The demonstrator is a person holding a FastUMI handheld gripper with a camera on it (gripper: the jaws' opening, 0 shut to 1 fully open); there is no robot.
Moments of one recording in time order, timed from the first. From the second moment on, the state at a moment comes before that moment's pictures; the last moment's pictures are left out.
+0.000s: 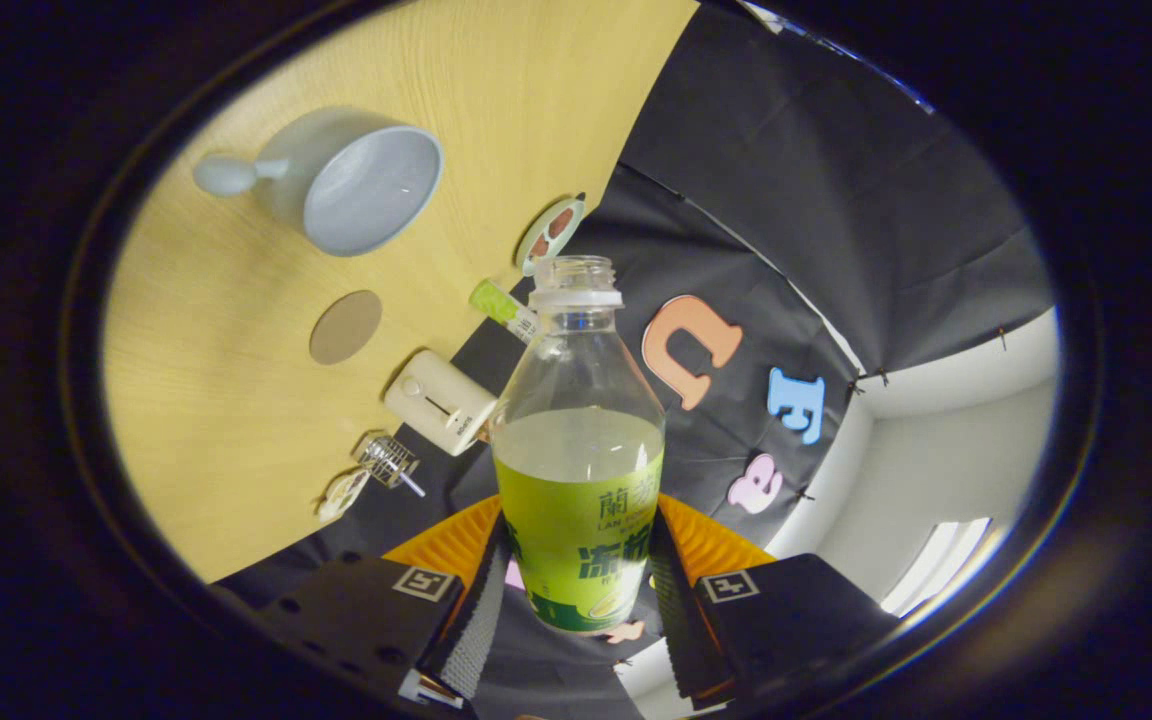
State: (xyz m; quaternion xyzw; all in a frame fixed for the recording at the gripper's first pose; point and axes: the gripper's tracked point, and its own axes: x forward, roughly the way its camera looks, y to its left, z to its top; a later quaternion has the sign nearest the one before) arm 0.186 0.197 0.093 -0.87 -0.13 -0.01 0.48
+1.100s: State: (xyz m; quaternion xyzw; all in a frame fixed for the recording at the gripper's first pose) arm 0.153 0.096 0.106 -0.36 -0.04 0.05 0.93
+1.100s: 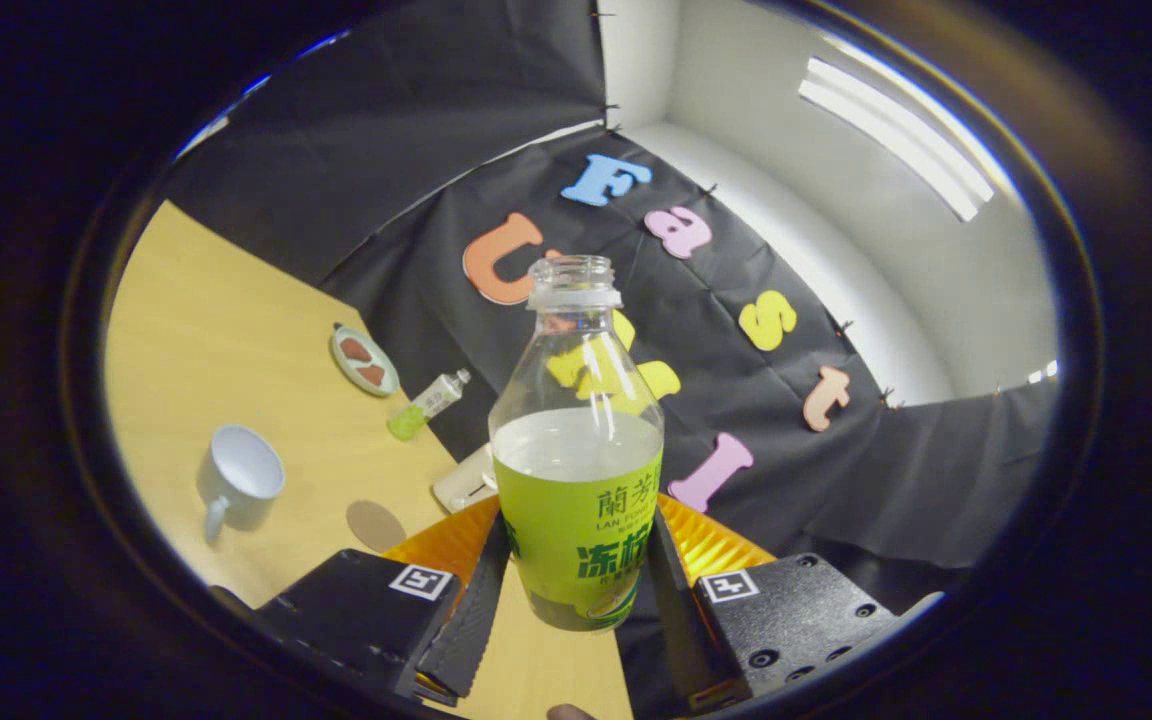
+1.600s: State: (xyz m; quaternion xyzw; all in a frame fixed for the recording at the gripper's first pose) arm 0.195 0.118 0.171 -0.12 -0.04 0.13 0.98
